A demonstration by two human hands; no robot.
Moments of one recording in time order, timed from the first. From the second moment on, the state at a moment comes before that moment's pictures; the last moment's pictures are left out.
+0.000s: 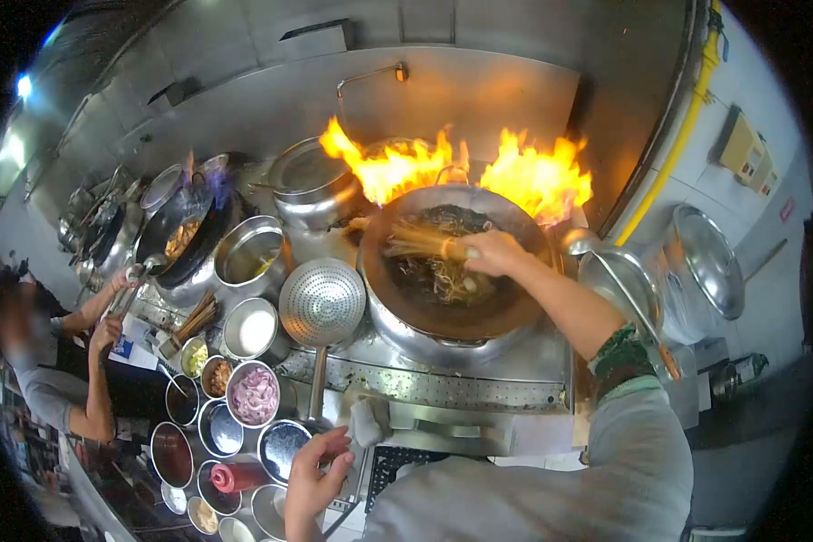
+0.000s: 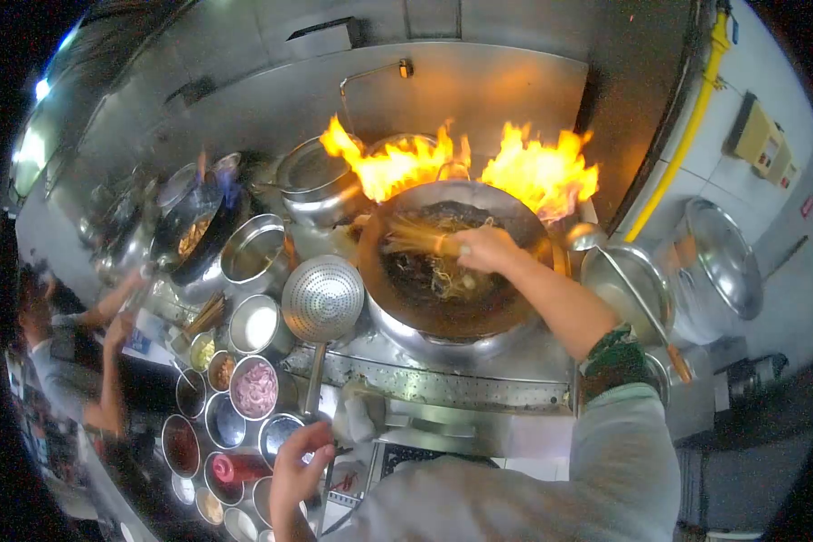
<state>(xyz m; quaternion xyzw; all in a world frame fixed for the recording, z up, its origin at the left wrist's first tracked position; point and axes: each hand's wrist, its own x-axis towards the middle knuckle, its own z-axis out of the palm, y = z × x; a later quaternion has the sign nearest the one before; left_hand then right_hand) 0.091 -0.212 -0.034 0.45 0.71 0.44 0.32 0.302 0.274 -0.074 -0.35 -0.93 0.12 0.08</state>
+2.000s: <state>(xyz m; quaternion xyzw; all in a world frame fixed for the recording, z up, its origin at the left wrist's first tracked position) 0.115 -0.192 -0.155 0.09 0.65 0.59 0.47 0.400 0.291 0.030 -0.42 -0.90 -0.03 -0.10</state>
